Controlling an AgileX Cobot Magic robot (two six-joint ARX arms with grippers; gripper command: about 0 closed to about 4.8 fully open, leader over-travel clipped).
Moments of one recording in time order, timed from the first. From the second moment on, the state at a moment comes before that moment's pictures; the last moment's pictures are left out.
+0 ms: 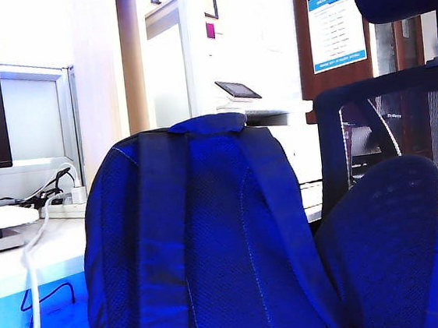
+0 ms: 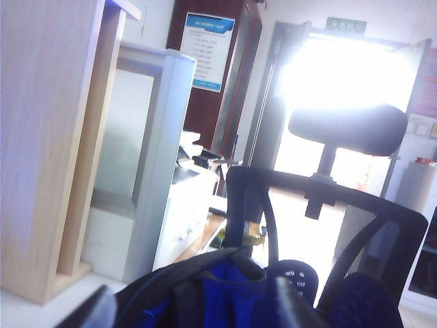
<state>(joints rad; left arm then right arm) -0.11 0.05 0.16 0.24 0.41 -0.37 0.18 0.31 0.11 0.17 -0.34 0.26</state>
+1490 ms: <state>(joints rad) -0.18 1.66 0.88 0.27 0.57 0.10 0.18 0.68 0.40 0.21 -0.34 0.37</state>
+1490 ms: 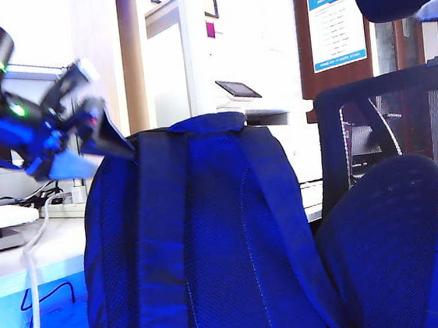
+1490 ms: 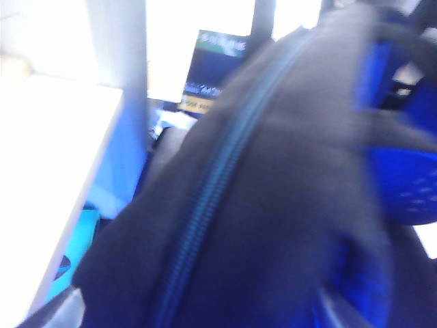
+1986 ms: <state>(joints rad) -0.19 1.71 0.91 0.37 0.62 0.09 0.18 0.68 0.40 0.21 -0.54 0.44</state>
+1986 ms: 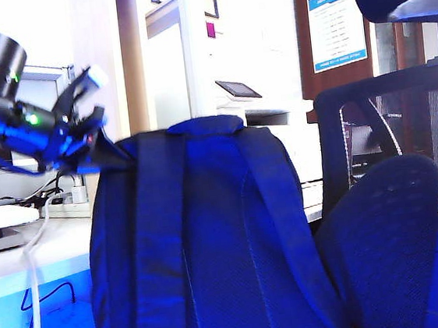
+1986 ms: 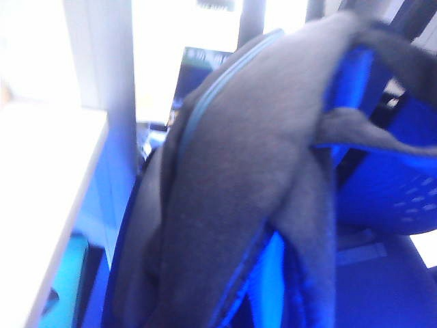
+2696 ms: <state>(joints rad) -0.15 1.35 1.39 0.32 0.53 0.01 0.18 0.68 0.40 0.19 -0.67 0.45</state>
